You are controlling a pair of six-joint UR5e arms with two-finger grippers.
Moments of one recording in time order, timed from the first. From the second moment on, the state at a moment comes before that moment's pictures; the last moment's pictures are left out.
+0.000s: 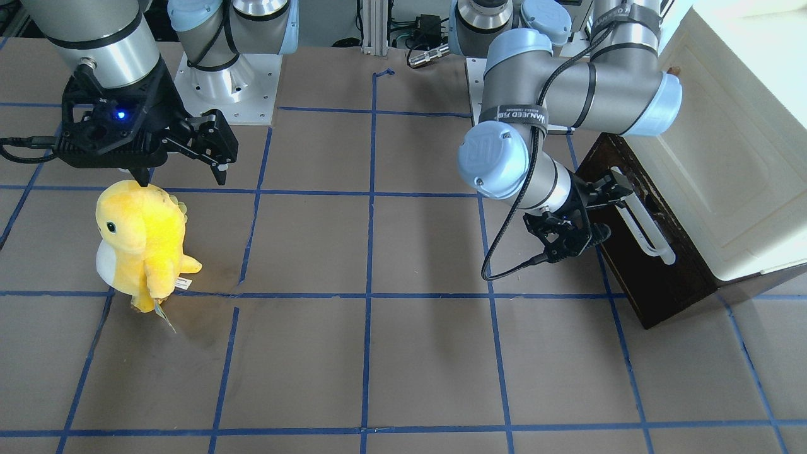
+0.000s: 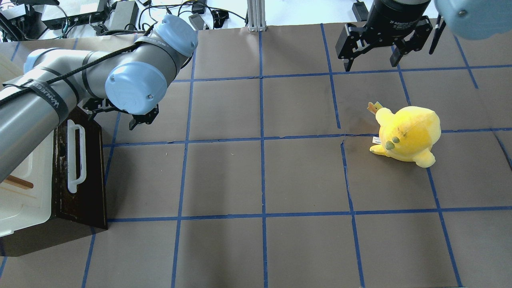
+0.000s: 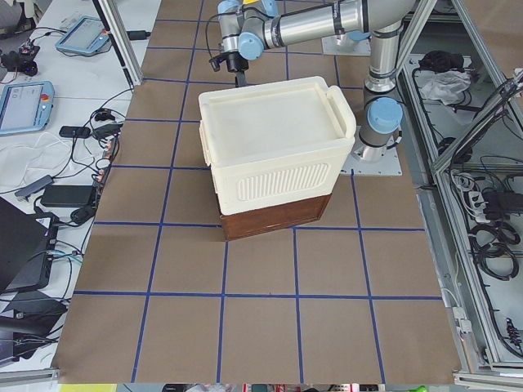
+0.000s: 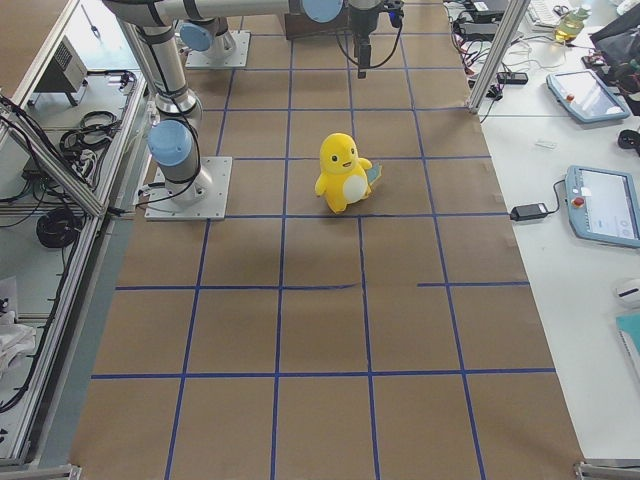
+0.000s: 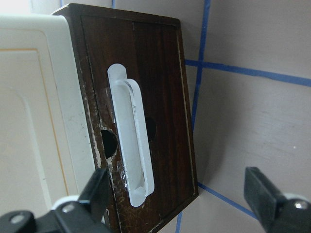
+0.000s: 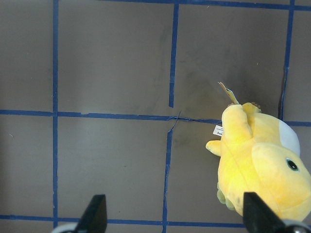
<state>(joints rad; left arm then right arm) -1.71 -1.86 -1.68 -1.58 2.38 -0.52 1.60 -1.48 1.44 -1.57 -1.58 -0.02</state>
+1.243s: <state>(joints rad) -1.71 -1.97 -1.83 -1.68 2.70 -0.74 1.60 -1.48 1.44 -1.57 -1.58 -0.02</state>
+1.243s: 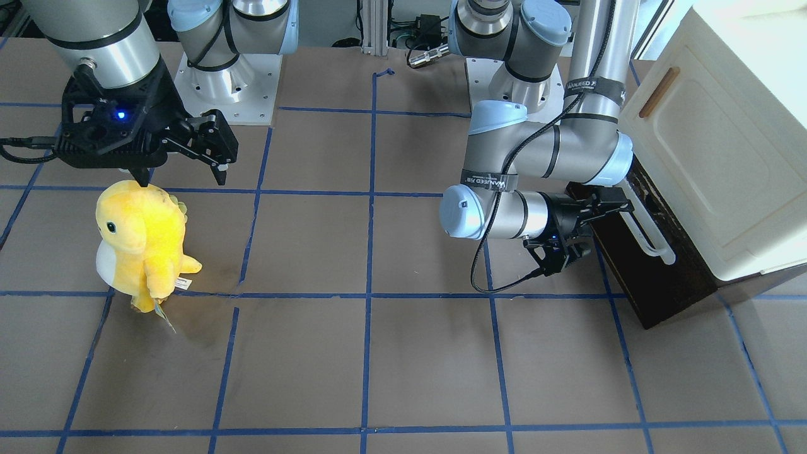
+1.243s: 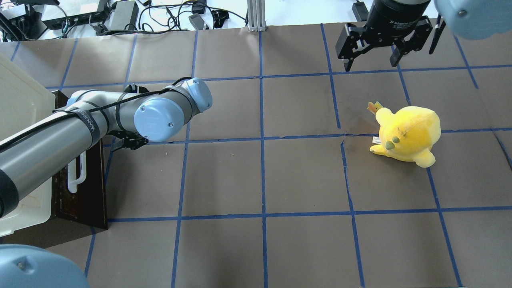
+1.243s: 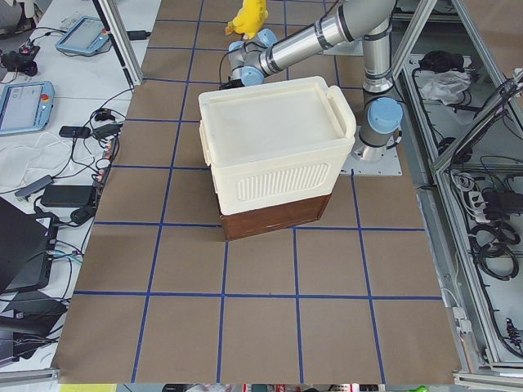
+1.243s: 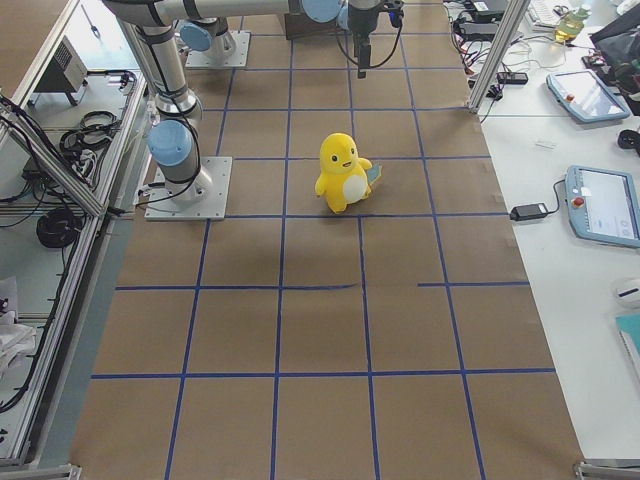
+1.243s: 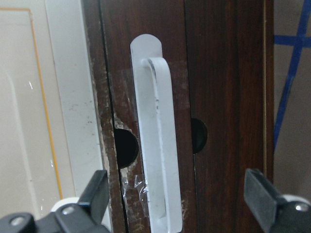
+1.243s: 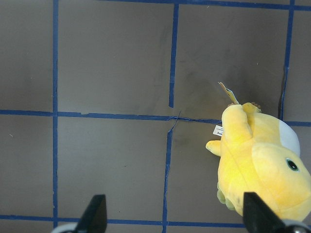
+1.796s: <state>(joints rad) -1.67 -1.98 -1.86 -1.71 2.73 -0.74 1.60 -1.48 1.44 -1.57 -1.58 -0.02</state>
